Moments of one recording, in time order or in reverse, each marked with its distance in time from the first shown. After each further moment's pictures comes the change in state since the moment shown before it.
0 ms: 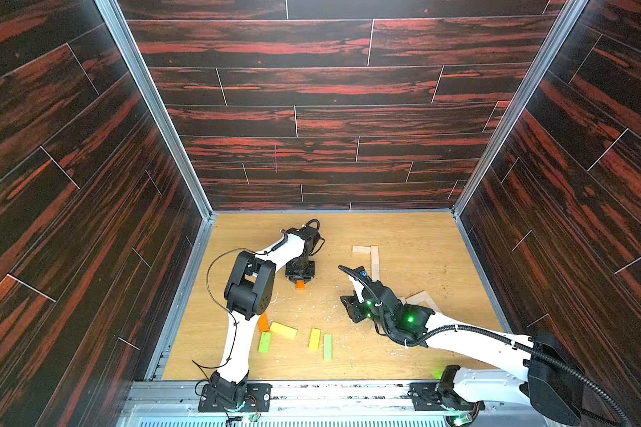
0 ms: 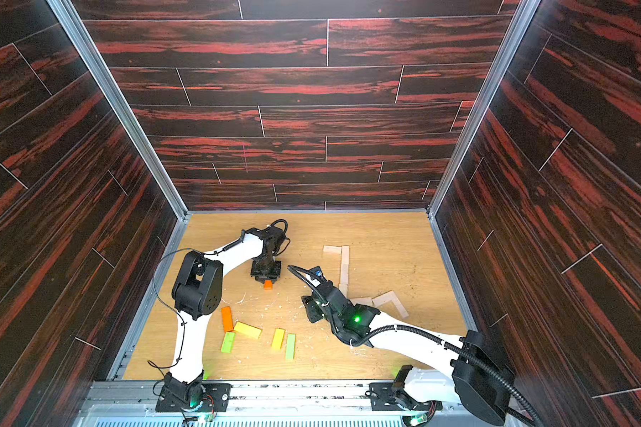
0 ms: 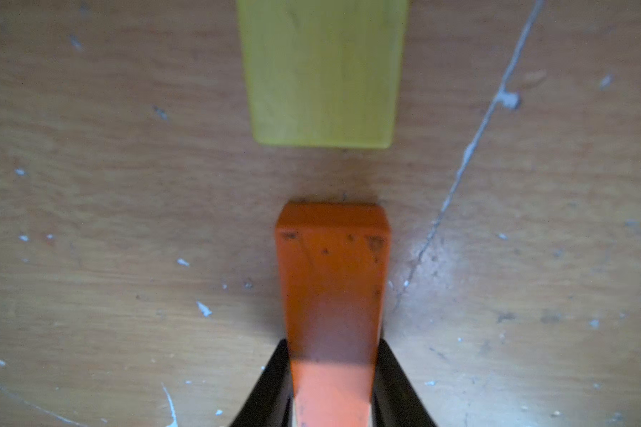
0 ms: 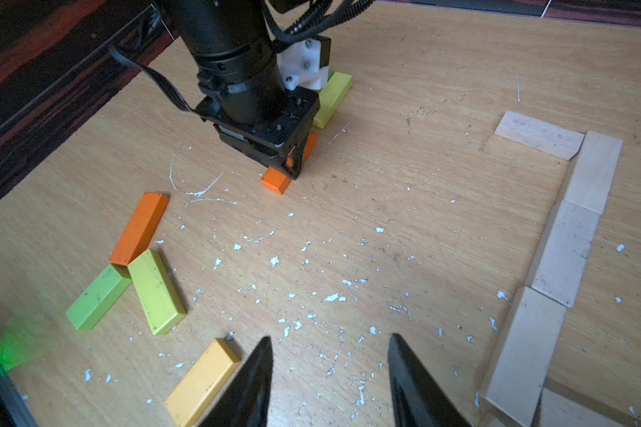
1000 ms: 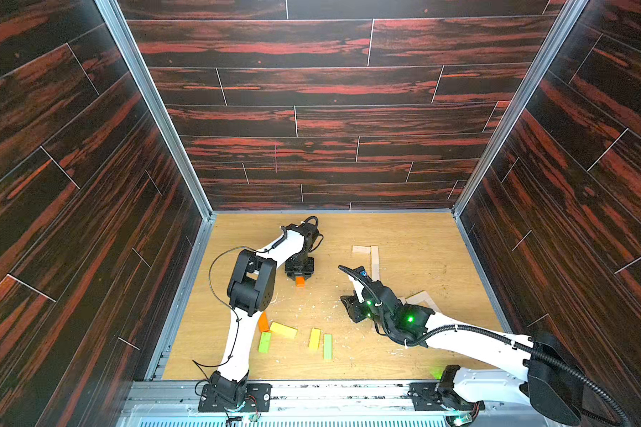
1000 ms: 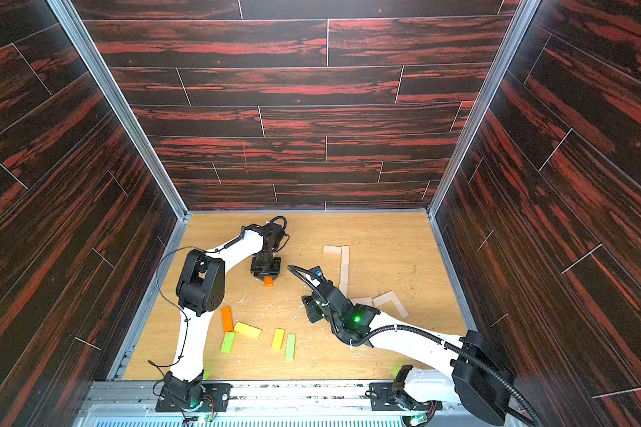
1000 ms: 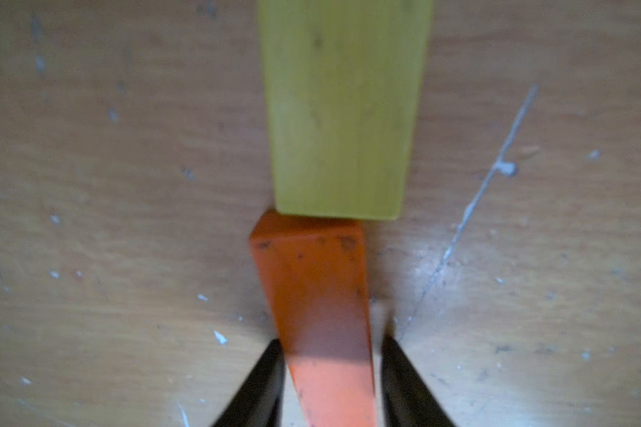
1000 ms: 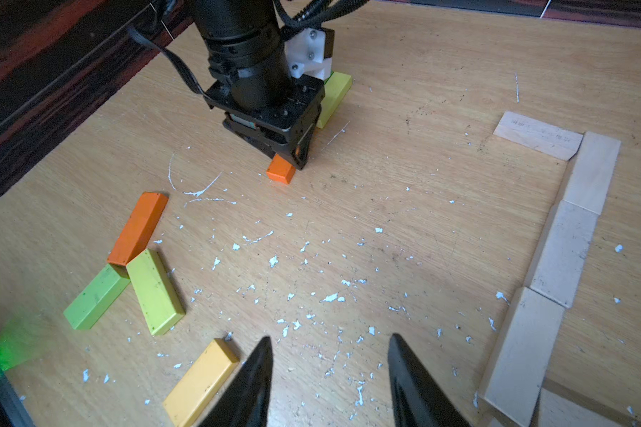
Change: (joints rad) left arm 0.022 0.055 0.092 -0.045 -0.001 0.019; right arm -0.002 0.001 0.000 0.000 0.001 -0.003
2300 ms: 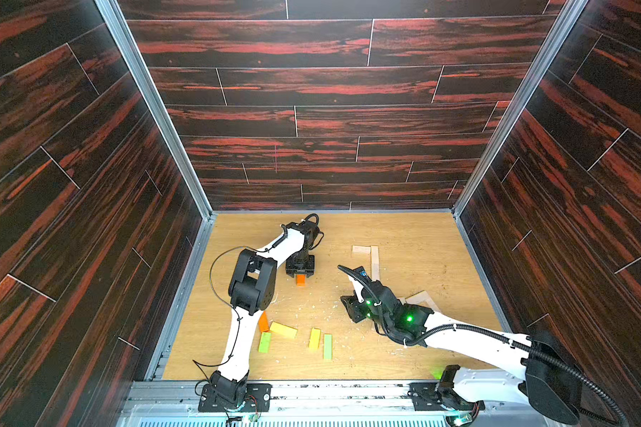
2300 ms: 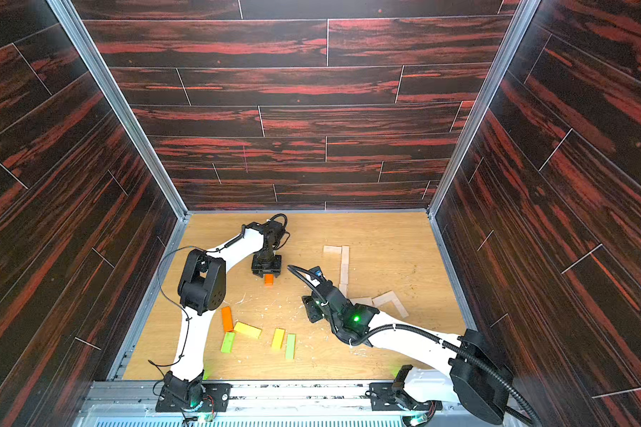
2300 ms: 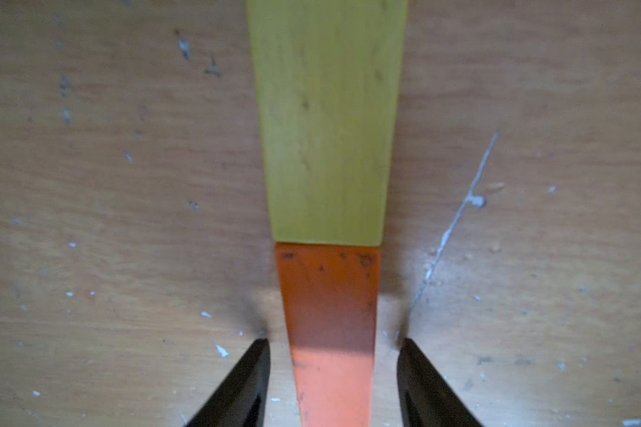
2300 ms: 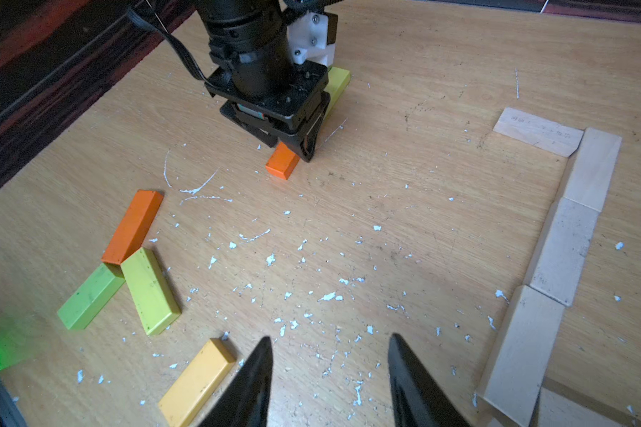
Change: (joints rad) left arm 0.002 0.018 0.042 -0.003 -0.003 0.014; right arm -0.005 0.012 0.000 0.001 -0.002 0.000
